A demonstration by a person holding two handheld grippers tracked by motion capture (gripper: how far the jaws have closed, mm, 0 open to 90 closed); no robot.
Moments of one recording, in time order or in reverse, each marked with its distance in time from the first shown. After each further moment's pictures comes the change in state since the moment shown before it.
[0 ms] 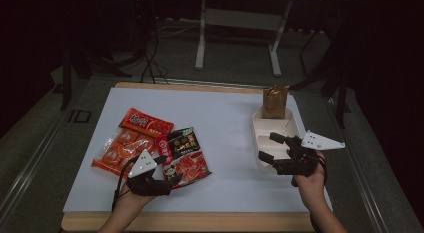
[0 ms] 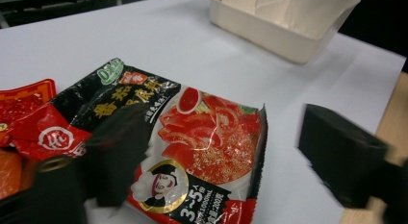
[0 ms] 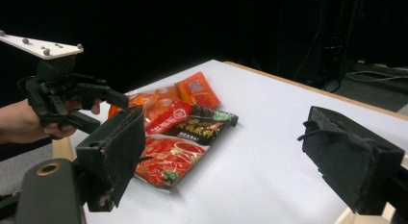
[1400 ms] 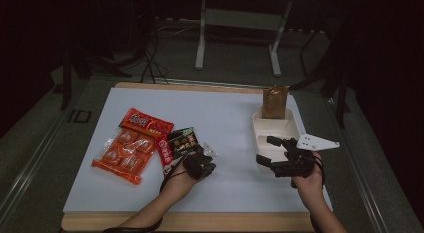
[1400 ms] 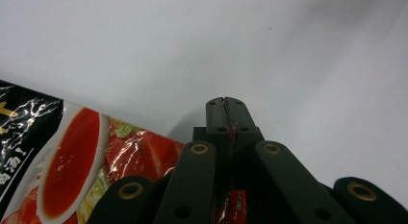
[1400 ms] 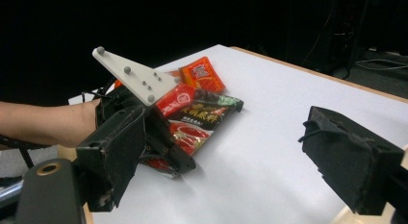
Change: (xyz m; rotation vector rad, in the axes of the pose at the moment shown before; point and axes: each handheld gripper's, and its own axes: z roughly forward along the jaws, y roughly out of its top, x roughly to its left) left arm -0.038 0.039 0.140 0.421 -0.042 0.096; right arm -0.002 -0.008 0.006 0.056 0.025 -0.008
